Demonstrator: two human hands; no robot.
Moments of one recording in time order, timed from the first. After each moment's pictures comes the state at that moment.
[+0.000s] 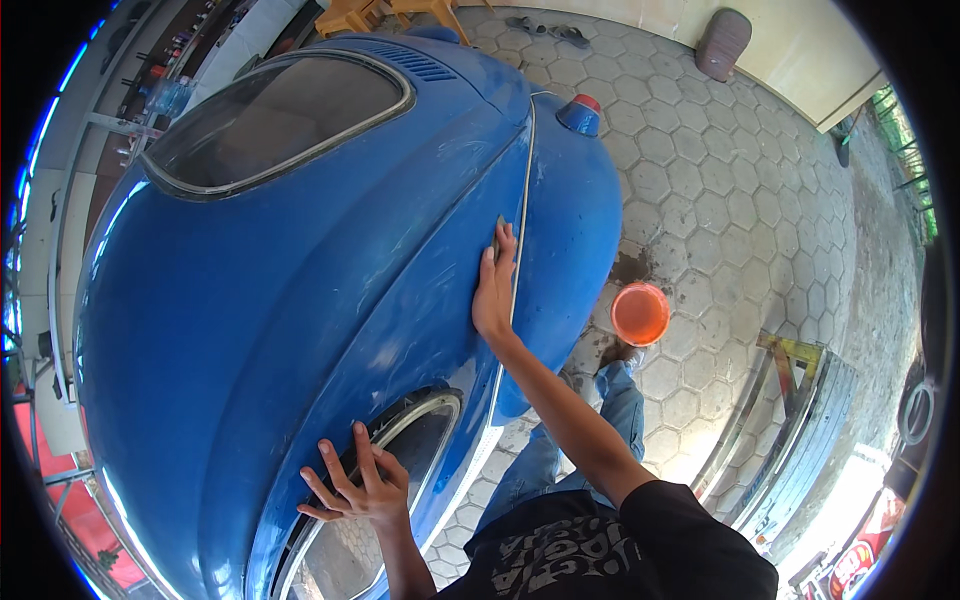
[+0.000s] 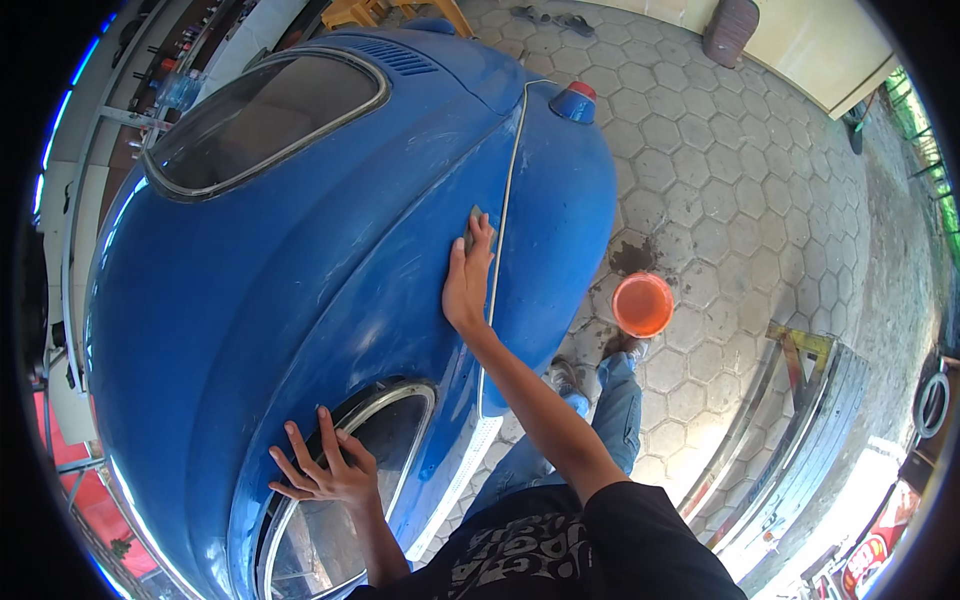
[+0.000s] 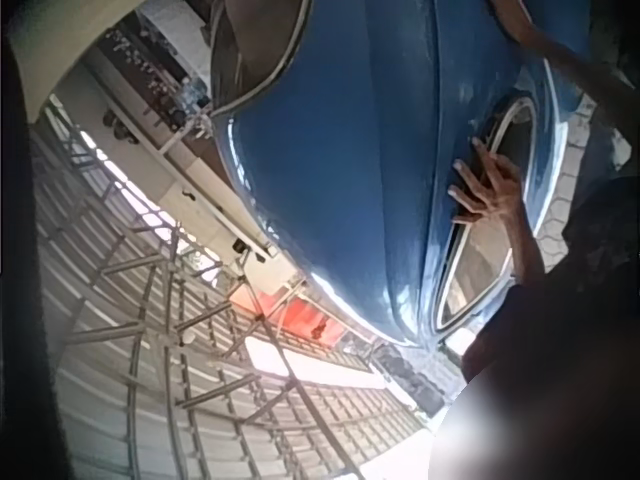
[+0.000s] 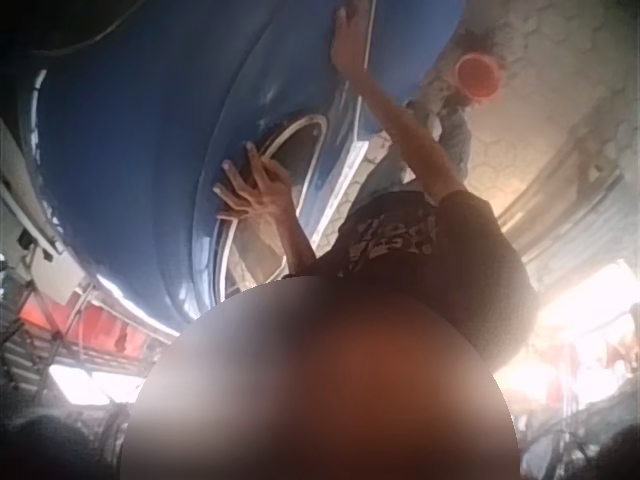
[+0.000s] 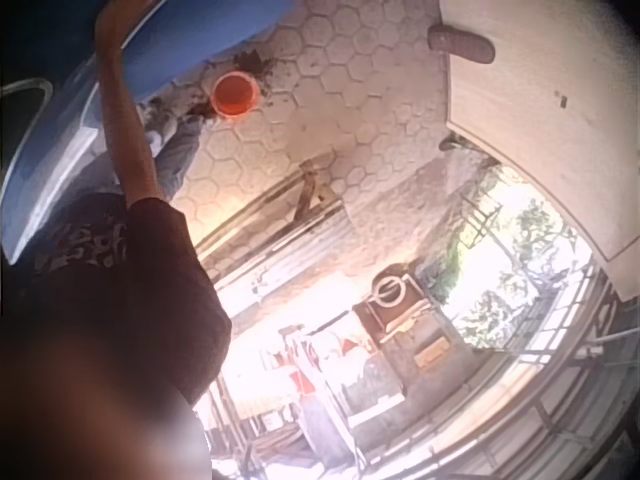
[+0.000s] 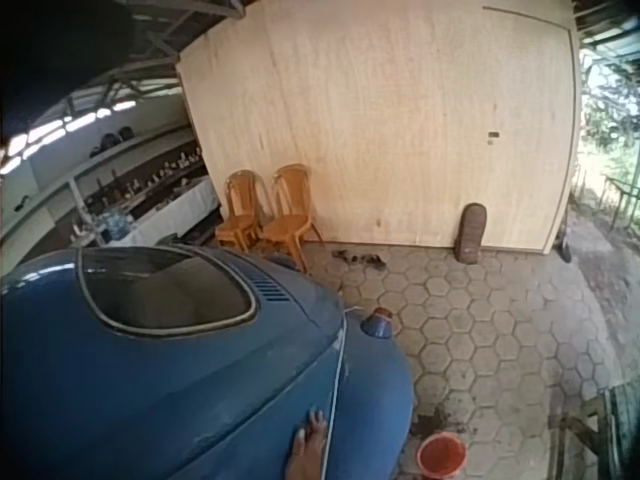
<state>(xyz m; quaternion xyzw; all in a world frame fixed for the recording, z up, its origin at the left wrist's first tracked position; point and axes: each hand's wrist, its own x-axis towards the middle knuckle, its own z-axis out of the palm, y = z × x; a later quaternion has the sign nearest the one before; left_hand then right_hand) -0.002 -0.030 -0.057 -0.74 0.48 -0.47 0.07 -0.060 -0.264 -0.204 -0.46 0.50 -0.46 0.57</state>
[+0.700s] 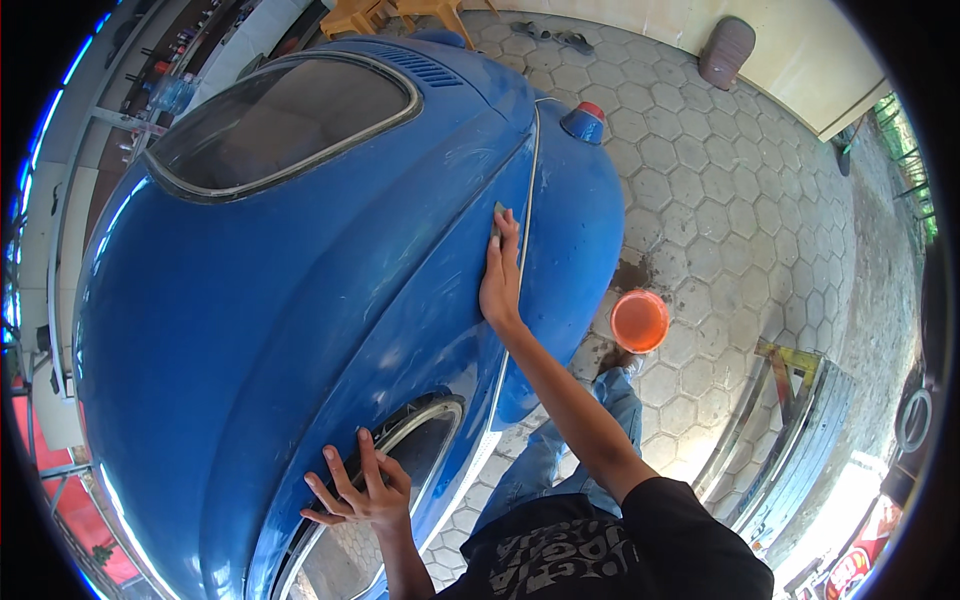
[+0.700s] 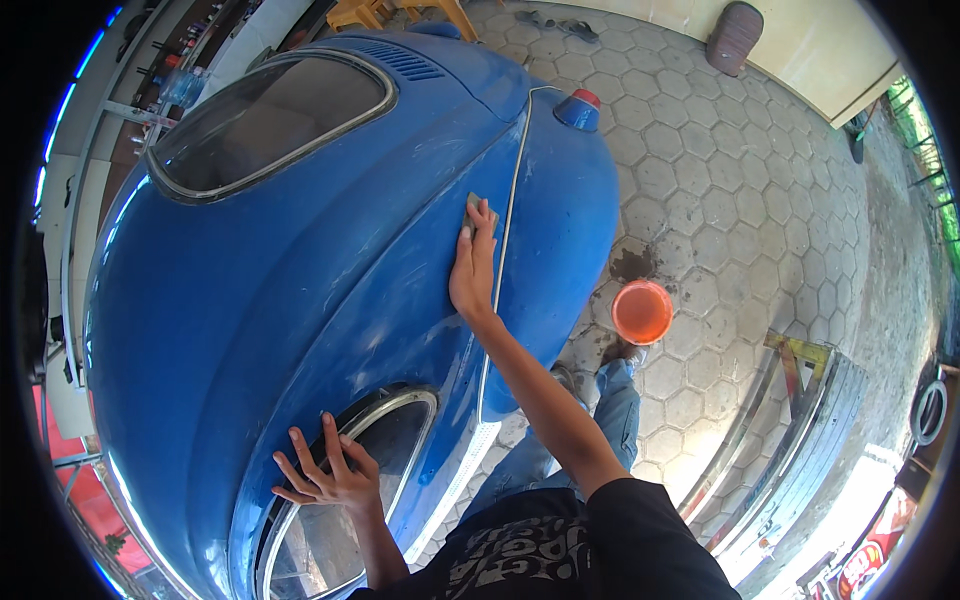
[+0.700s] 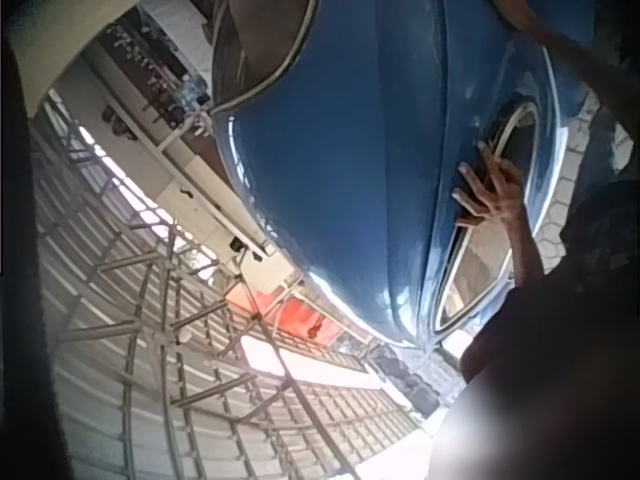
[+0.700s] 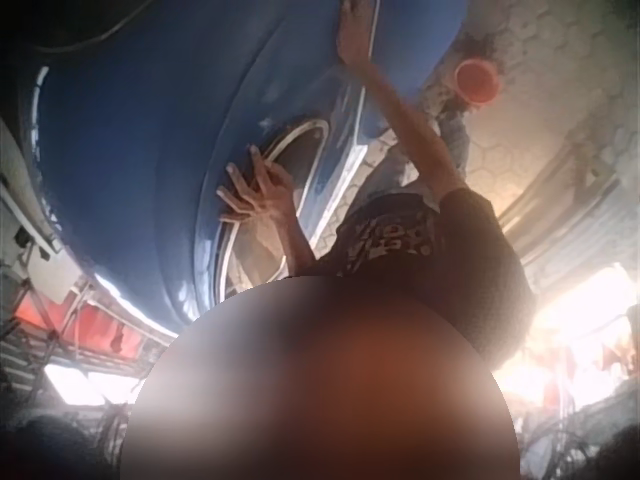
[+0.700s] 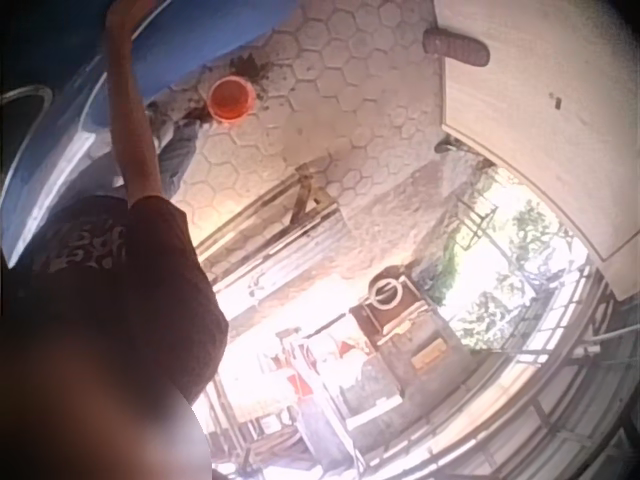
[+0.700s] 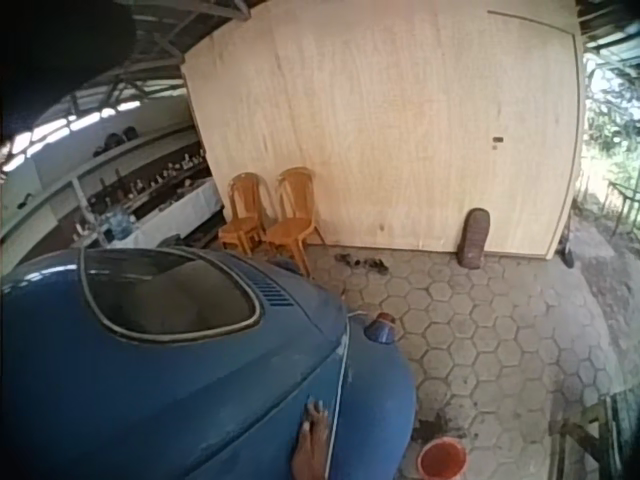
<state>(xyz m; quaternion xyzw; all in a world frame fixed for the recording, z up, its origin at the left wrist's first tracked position) 0.000 -0.026 -0.057 -0.74 0.49 -0.46 0.09 -0.065 -0.289 -0.185 -0.48 0.44 -0.49 0.58</state>
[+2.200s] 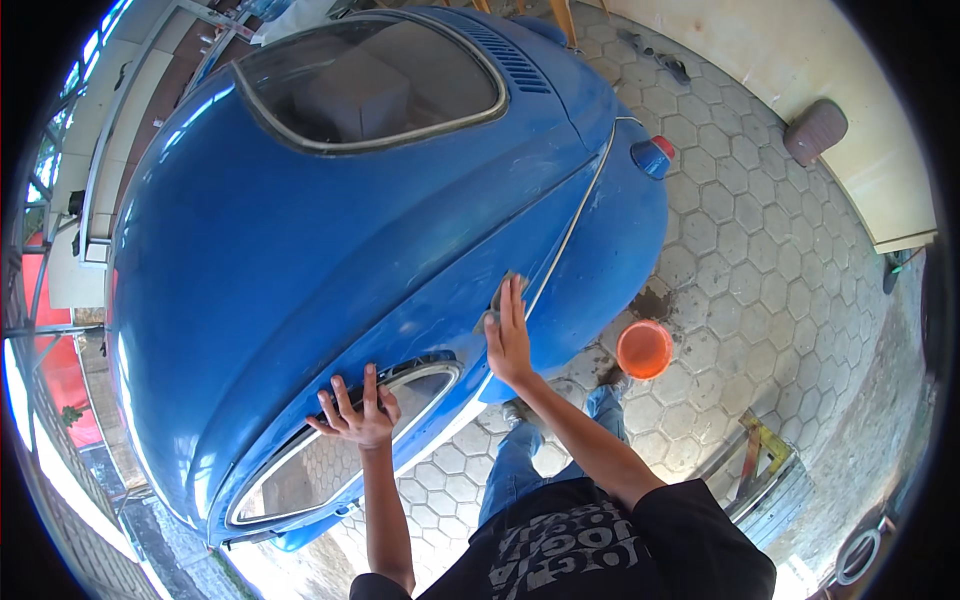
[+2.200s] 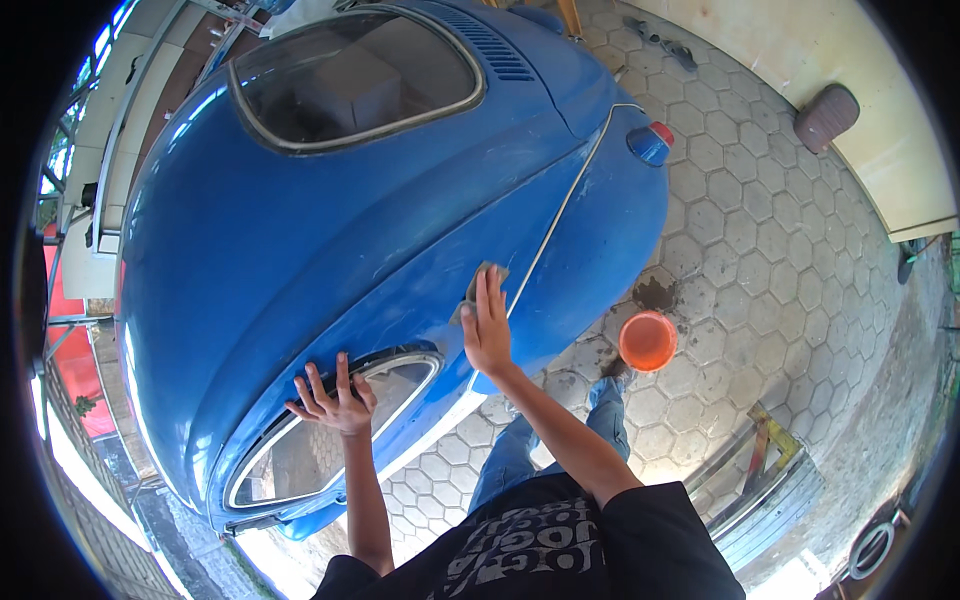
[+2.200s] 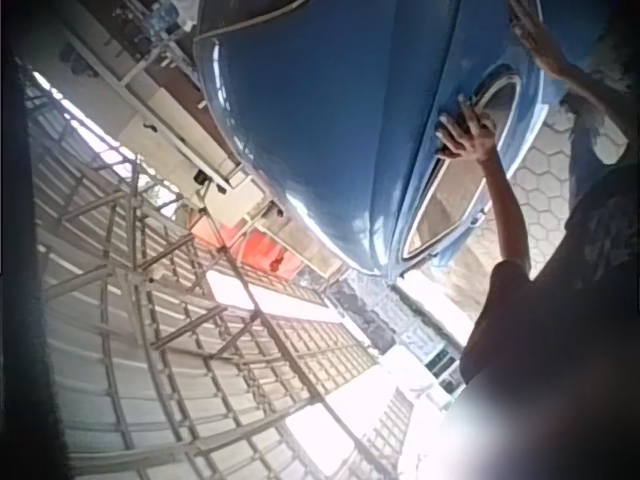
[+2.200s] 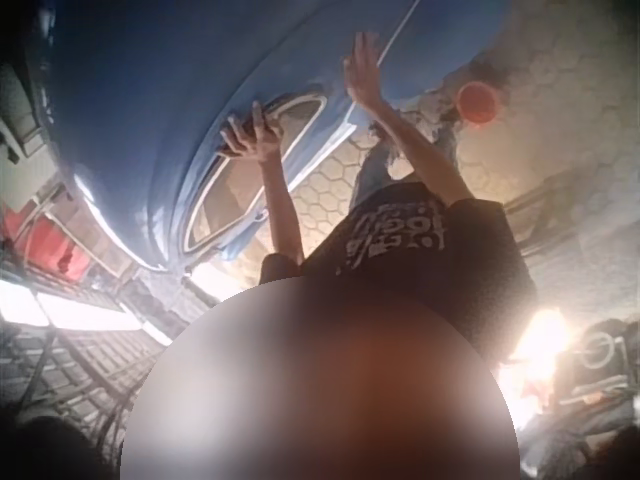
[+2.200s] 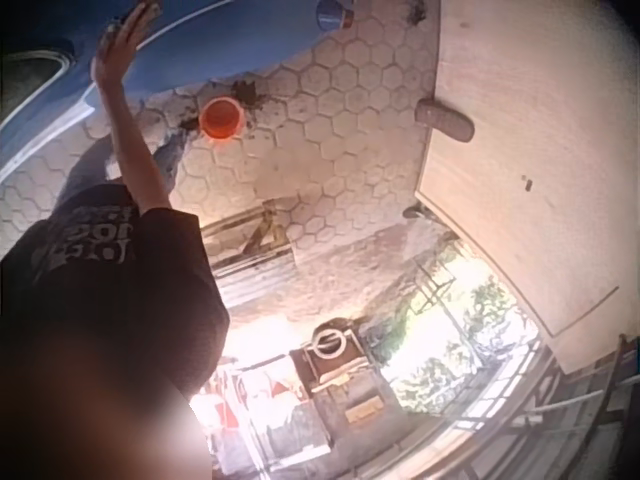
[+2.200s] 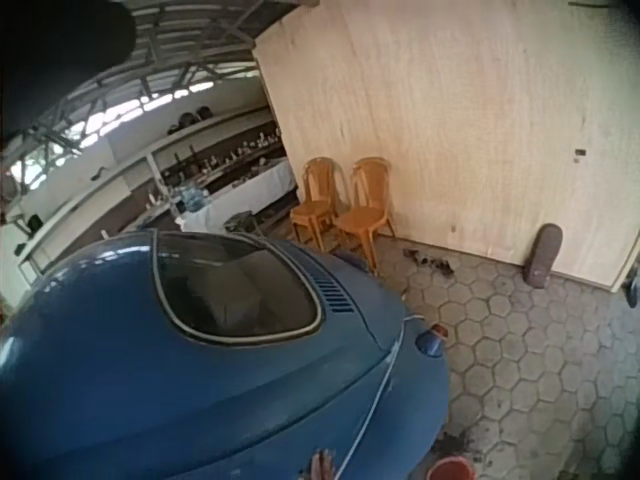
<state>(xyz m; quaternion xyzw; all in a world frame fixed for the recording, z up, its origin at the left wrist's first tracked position) 0.002 -0.029 -0.066 -0.75 0.44 -0.49 0.09 -0.100 -0.214 -0.211 -0.68 0.35 -0.34 0.55</state>
